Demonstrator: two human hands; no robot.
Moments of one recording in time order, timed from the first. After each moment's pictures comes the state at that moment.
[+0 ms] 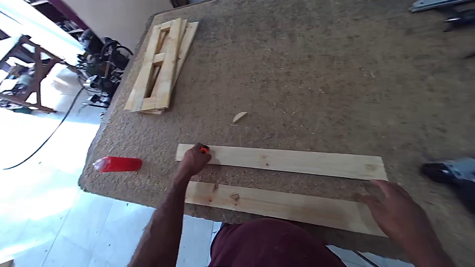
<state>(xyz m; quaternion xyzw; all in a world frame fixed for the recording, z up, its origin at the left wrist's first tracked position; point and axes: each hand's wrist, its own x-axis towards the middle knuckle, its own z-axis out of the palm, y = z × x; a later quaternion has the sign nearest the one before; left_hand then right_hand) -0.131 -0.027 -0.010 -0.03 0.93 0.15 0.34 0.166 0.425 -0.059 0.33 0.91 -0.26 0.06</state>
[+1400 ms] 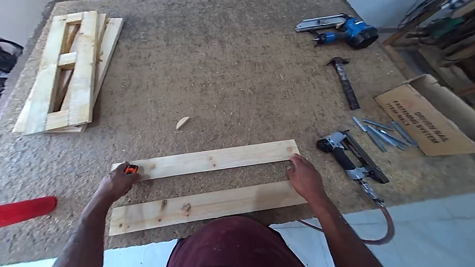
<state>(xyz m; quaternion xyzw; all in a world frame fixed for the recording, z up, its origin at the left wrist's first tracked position) -0.158 -0.086 -0.054 -0.10 0.92 0.18 0.34 0.143 0.436 -0.072 0.37 0.90 -0.16 0.15</state>
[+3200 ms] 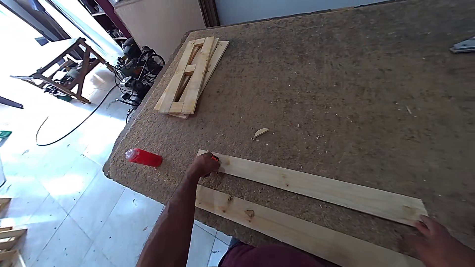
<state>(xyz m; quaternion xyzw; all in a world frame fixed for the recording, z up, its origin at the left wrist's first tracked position) -0.158 -0.079 -0.037 -0.11 0.89 0.19 0.40 0.138 0.461 -0.070 0.35 0.89 -0.23 0.20</state>
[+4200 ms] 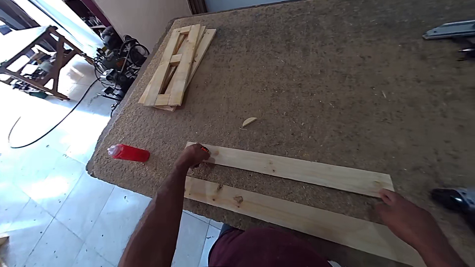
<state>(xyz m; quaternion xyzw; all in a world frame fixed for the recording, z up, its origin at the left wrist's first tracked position) -0.158 -0.070 -0.031 -0.11 0.89 0.15 0.41 0.131 0.457 -0.069 0.35 0.89 -0.20 0.21</state>
